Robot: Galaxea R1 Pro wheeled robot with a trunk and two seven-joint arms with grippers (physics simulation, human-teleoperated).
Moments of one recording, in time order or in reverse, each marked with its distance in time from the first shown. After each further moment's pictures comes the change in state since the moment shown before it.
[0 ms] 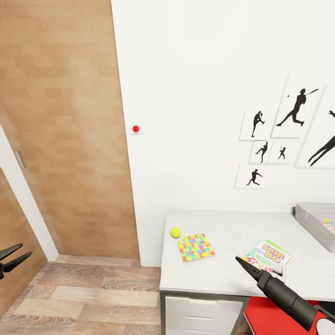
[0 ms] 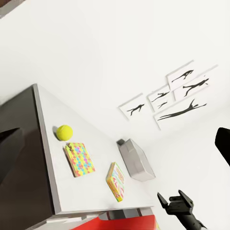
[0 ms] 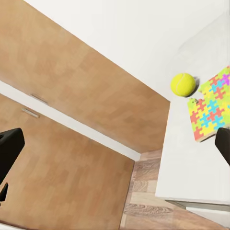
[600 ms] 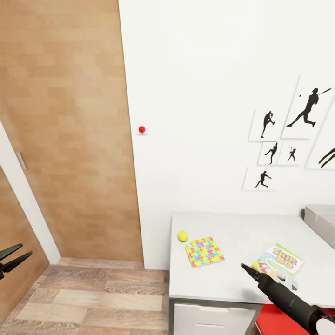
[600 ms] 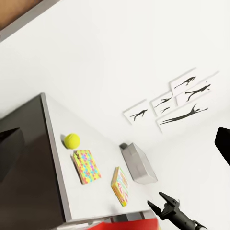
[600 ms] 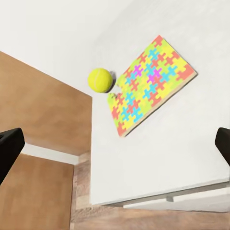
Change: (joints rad) left arm 0.000 0.000 0.000 0.000 0.000 0.000 0.000; right arm 0.000 0.000 0.001 0.000 -0.006 0.003 -0.389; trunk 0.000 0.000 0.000
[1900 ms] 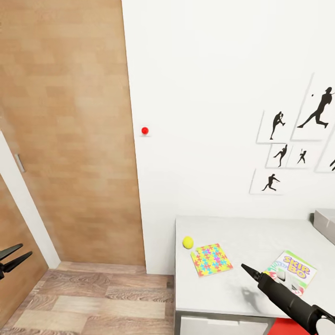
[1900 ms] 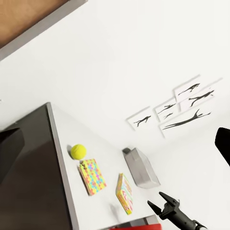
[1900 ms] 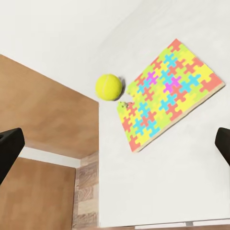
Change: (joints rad) left arm 0.000 0.000 0.000 0.000 0.000 0.000 0.000; right arm 0.000 0.000 0.000 -0.001 0.000 0.002 0.002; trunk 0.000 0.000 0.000
